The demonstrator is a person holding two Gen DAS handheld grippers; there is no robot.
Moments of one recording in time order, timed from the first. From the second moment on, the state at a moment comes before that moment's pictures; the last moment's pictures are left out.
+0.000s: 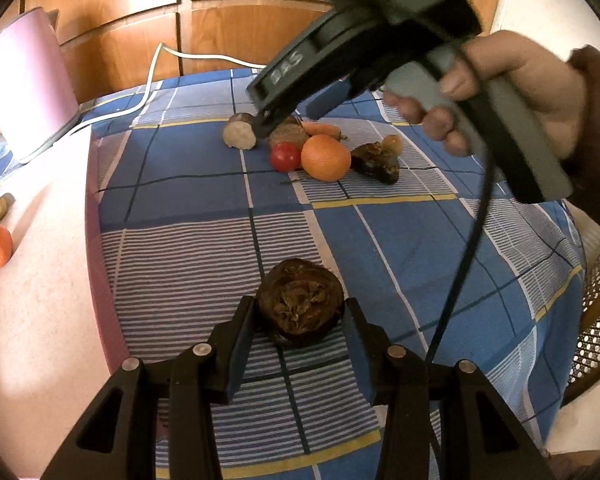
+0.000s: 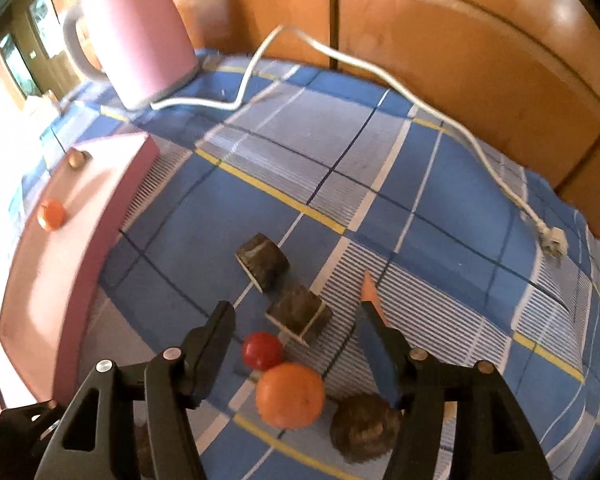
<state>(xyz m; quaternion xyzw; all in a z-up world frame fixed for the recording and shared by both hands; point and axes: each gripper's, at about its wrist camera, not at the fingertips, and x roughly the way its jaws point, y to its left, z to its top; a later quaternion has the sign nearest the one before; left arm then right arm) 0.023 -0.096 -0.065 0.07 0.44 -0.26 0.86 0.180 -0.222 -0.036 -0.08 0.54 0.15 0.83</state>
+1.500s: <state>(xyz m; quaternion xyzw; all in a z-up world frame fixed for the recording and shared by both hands) 0.048 -0.015 0.023 -0.10 0.42 -0.23 0.87 0.030 -0.324 -0.057 0.11 0.50 0.04 0.86</state>
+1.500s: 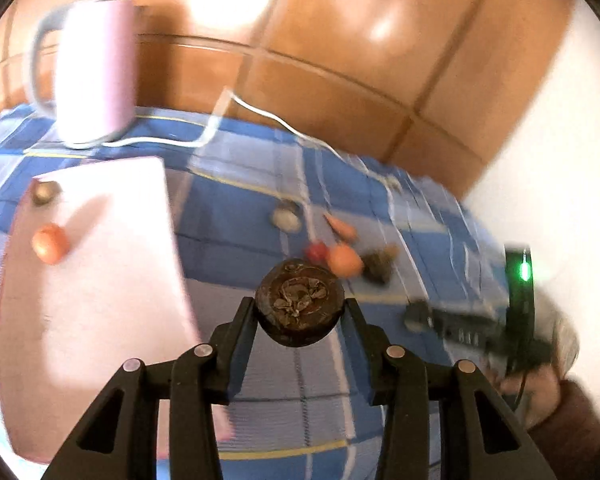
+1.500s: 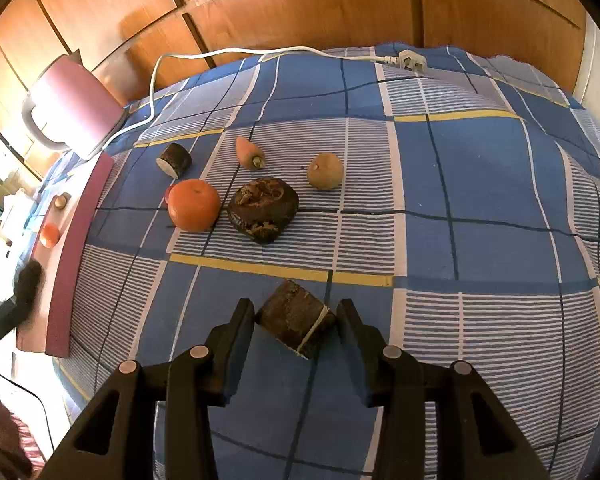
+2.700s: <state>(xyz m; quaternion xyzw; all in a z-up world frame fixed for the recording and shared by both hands) 0.107 0.074 -0.010 -0.11 0.42 0.03 0.90 0.030 -0.321 -0.057 0.10 0.50 0.03 0.86</state>
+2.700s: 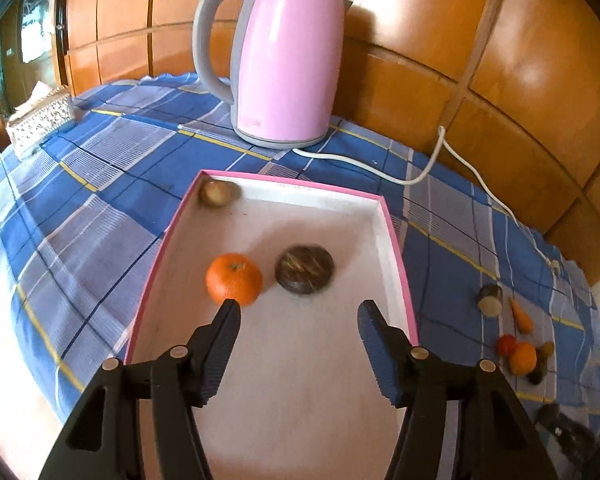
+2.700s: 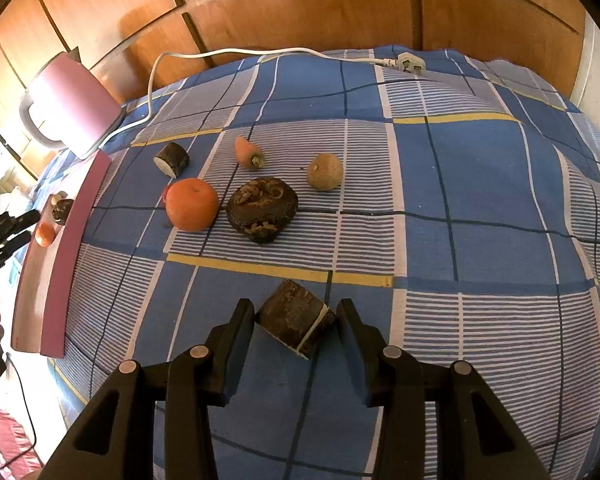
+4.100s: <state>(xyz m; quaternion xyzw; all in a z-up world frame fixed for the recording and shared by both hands) 0.023 0.082 -0.005 -0.10 0.41 0.05 0.91 0.024 -0.289 -0.037 0.06 0.48 0.05 0.87</state>
